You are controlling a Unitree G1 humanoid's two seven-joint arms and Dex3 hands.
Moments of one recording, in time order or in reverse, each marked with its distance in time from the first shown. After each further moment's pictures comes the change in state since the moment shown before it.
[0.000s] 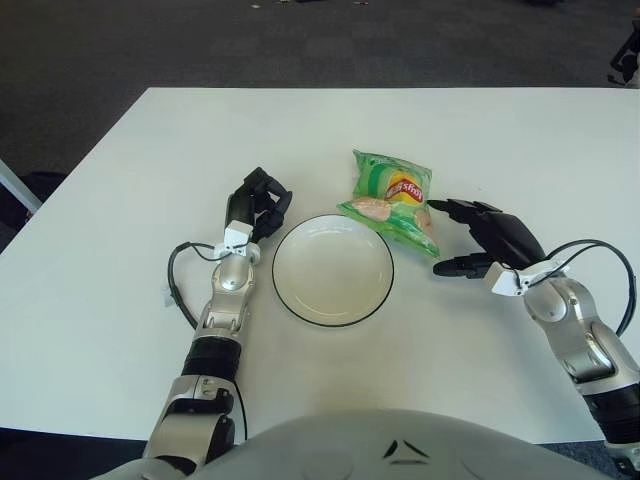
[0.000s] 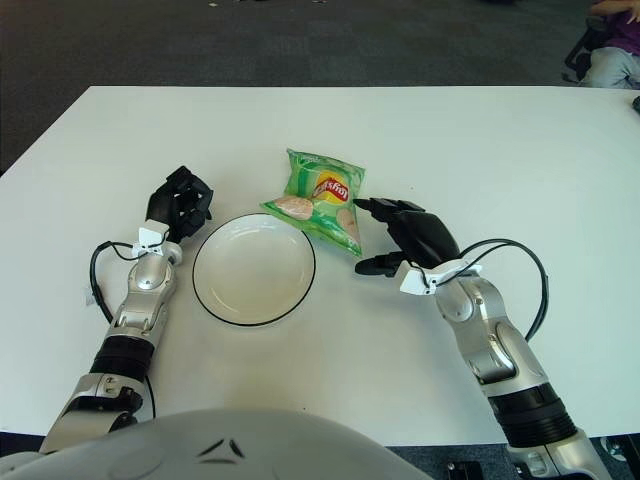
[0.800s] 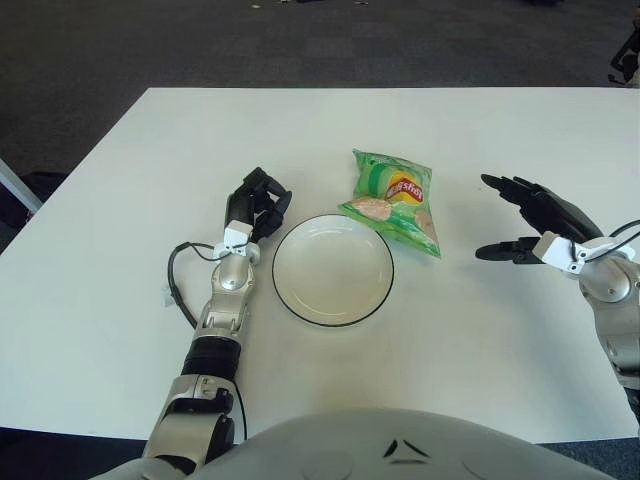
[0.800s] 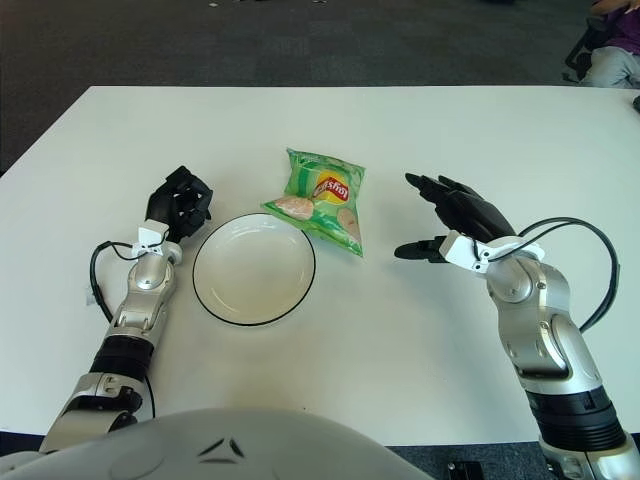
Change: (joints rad) left arm -0.001 0.003 0.001 0.005 0.002 0.000 0.003; right arm 0.007 -0.035 -0.200 -0.098 -0.042 0.168 0.068
